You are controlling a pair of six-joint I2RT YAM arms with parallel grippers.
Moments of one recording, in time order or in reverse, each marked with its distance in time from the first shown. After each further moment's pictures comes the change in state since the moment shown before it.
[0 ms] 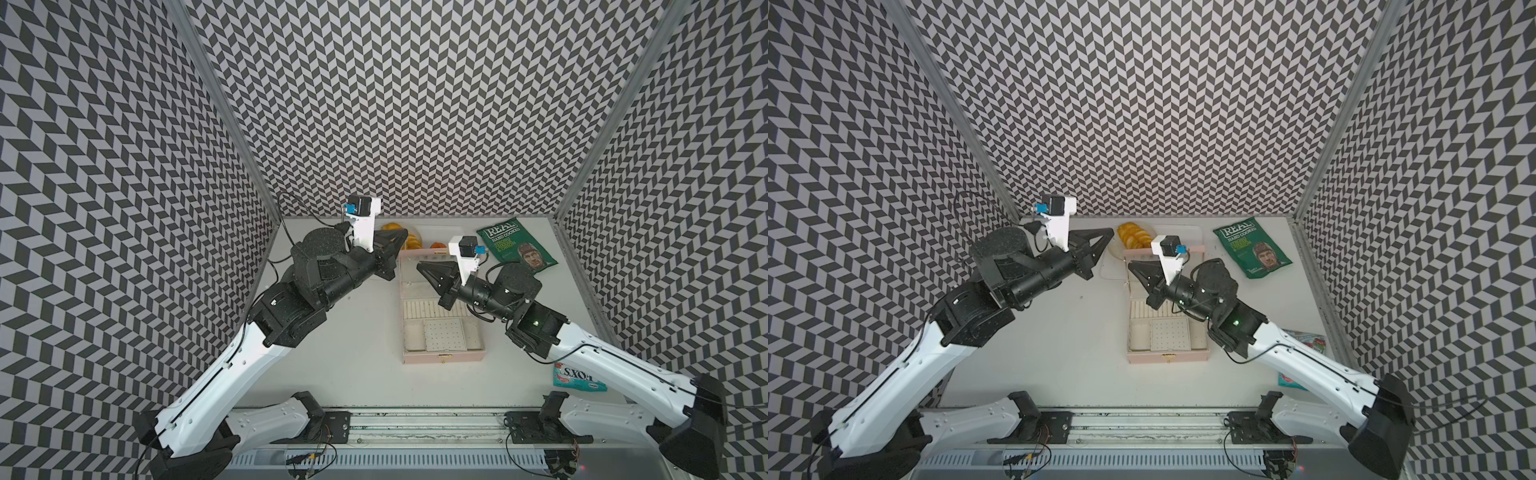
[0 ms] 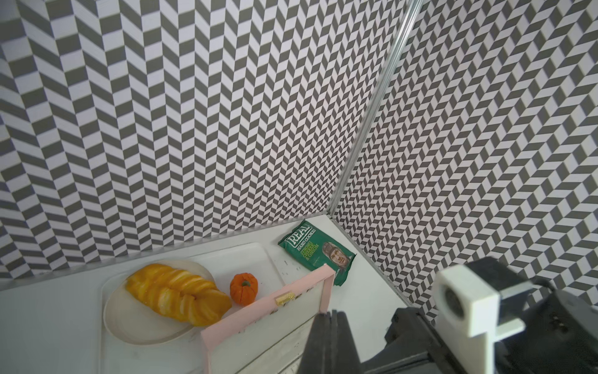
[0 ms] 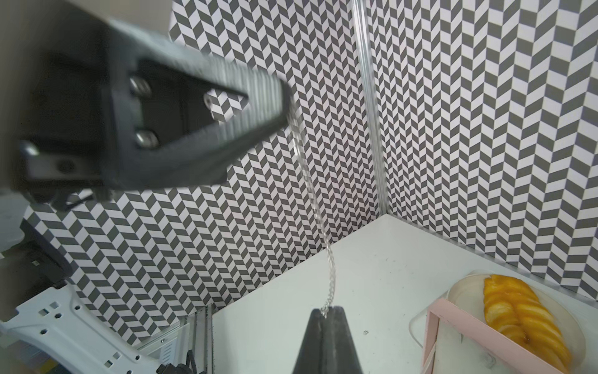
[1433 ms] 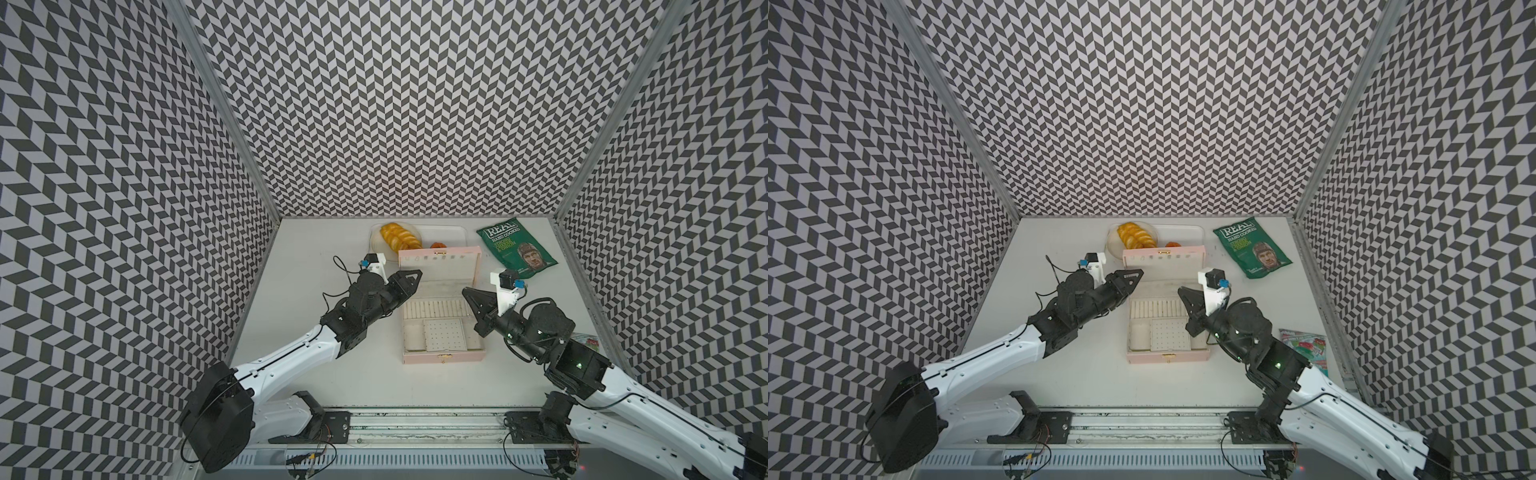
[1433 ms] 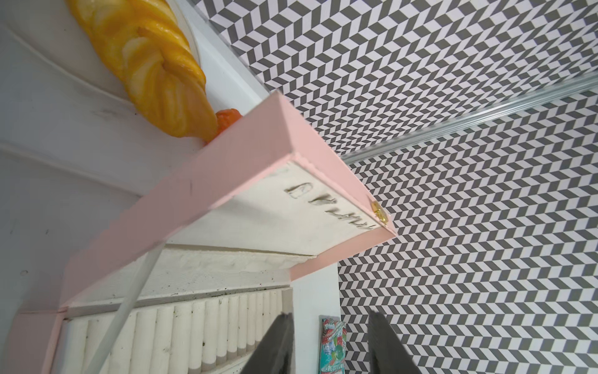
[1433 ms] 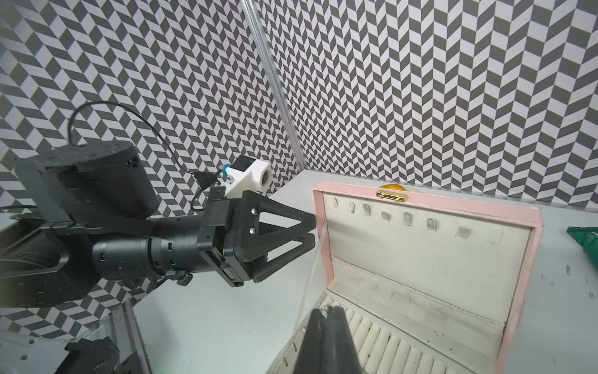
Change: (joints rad) left arm 0.051 0.161 -0.650 0.691 0.075 -0.841; right arm -0.002 -0.405 -0.309 -0.259 0.326 0.044
